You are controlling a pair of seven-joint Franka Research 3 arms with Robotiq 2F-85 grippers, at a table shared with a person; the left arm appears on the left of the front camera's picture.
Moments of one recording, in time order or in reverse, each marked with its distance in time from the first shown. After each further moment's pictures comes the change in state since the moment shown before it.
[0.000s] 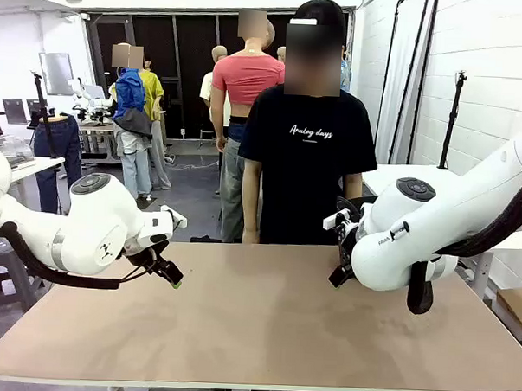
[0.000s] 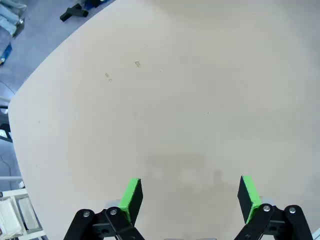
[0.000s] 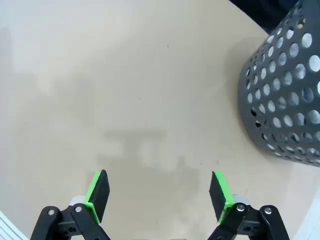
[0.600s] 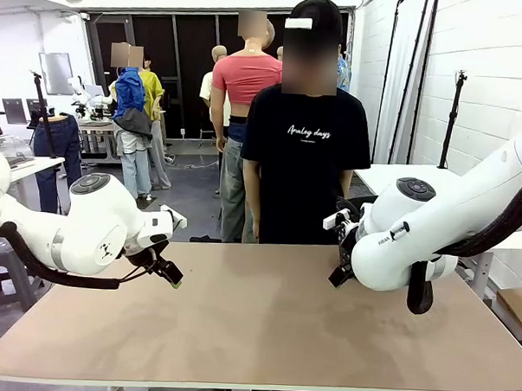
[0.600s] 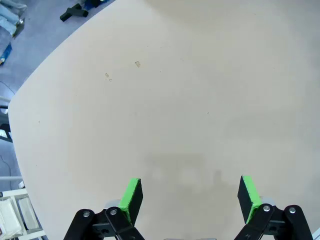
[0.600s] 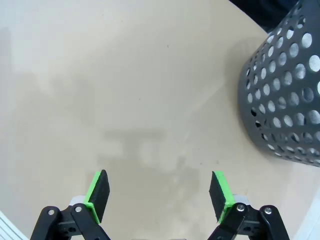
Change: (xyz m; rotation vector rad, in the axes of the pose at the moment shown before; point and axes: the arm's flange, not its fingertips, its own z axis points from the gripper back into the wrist) left arm 0.000 0.000 0.000 0.000 0.000 0.000; right arm 0.000 0.000 0.000 0.000 0.000 0.000
